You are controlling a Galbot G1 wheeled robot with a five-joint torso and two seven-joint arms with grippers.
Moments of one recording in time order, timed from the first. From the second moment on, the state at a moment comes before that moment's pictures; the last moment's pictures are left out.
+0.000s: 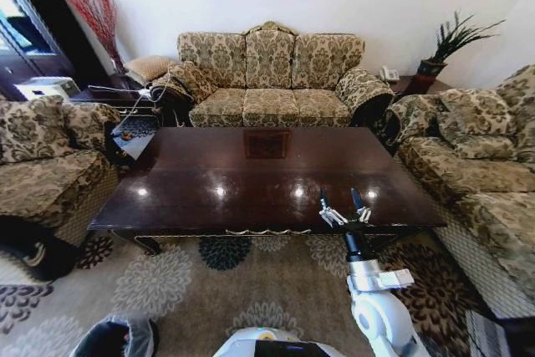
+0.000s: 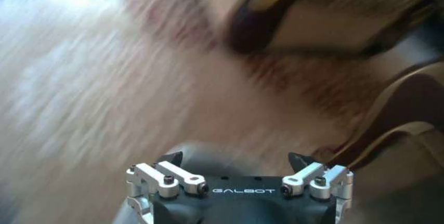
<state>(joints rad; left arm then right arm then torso) 1.56 -1.32 -1.31 -1.12 -1.05 0.14 0.04 -1.58 1.30 0.44 2.24 0.37 0.24 0.03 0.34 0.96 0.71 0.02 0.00</state>
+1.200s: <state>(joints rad) 1.79 -1.31 -1.03 -2.52 -0.67 0.19 0.08 -1.85 1.42 0.43 2.42 0.01 0.17 0.03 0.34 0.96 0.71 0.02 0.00</state>
